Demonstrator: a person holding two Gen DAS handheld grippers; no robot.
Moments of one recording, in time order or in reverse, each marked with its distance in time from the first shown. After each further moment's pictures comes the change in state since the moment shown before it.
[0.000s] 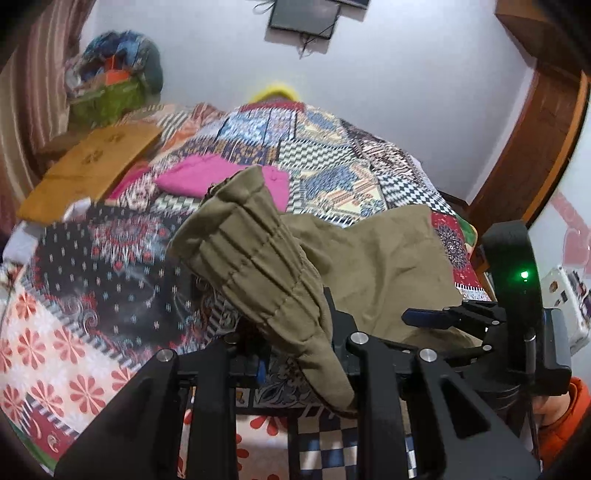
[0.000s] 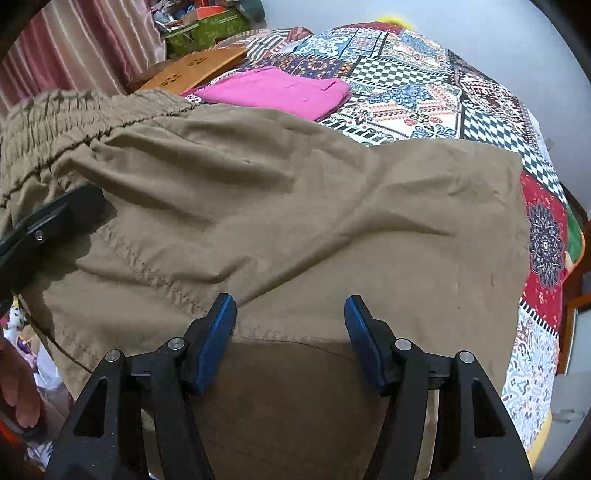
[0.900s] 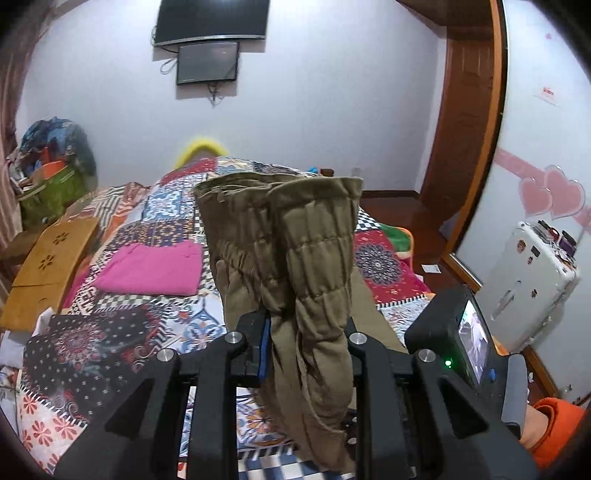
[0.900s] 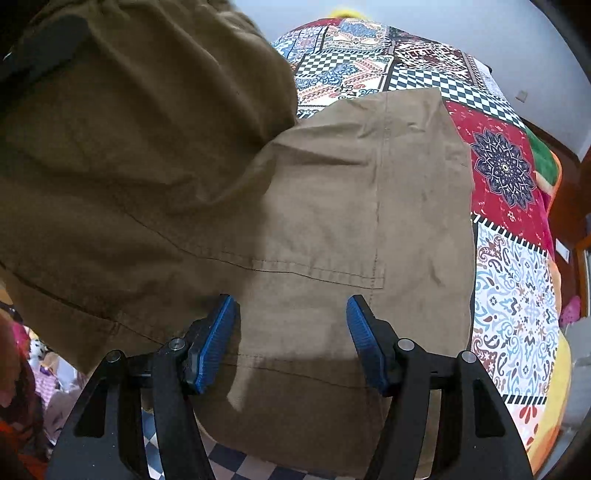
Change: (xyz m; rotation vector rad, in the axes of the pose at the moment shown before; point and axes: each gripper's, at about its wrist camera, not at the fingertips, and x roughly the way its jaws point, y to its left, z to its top) left arm -0.025 -0.121 0.035 0.281 -0.122 -0.138; right arm -0.037 -0.052 -0.057 0.181 -0.045 0.051
